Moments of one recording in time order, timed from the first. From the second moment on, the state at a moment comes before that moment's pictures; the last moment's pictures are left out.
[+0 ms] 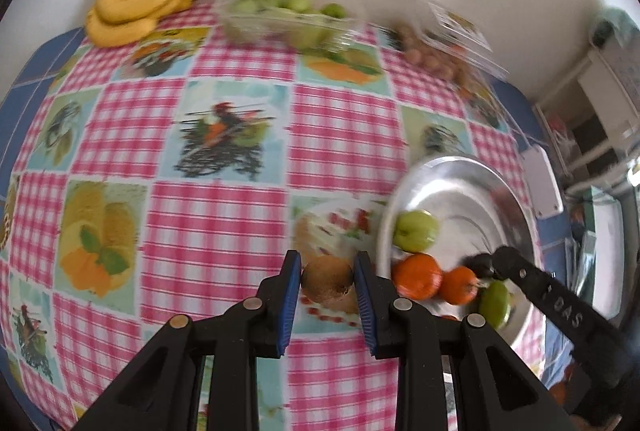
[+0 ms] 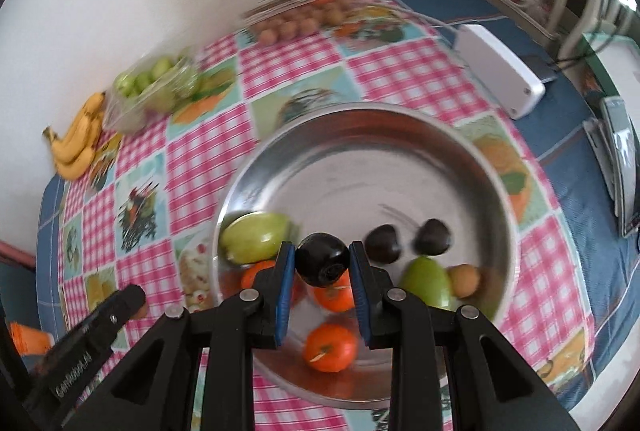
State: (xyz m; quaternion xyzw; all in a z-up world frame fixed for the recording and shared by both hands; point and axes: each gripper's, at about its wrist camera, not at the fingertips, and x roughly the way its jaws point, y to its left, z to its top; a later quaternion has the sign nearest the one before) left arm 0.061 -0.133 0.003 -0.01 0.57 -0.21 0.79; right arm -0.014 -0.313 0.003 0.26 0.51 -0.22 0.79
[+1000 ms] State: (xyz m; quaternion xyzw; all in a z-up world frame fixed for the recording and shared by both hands) left arm 0.033 -0.243 -0.005 0.08 0.52 -0.32 0.79; right arm -0.018 -0.359 -0.015 0.27 0.49 -0.23 0.80
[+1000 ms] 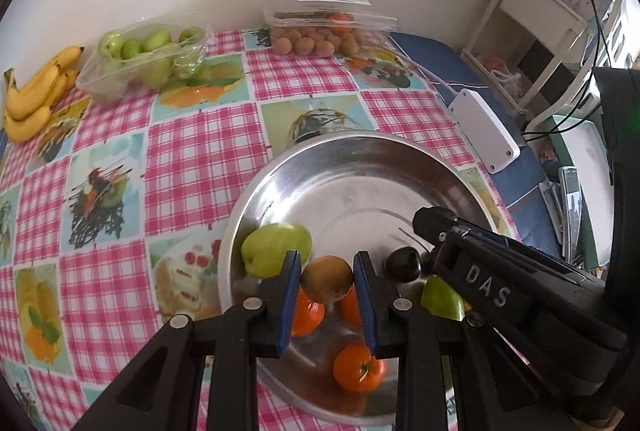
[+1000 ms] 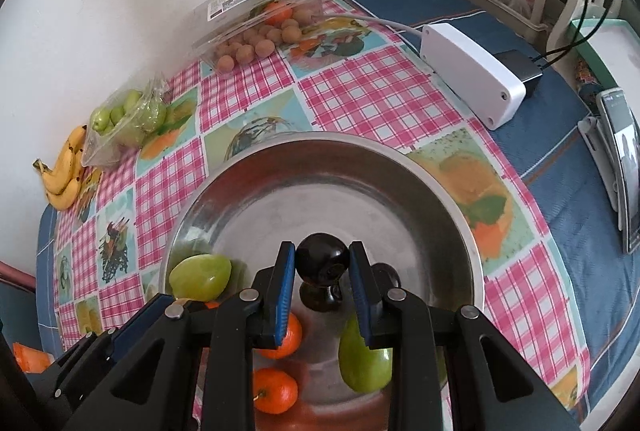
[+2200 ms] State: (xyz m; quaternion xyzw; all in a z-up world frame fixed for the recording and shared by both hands) left arm 0.035 -0.256 -0.035 0.08 0.54 -0.33 0.77; right arm -0.002 -0.361 -0.043 0.27 0.51 -0.21 0.79
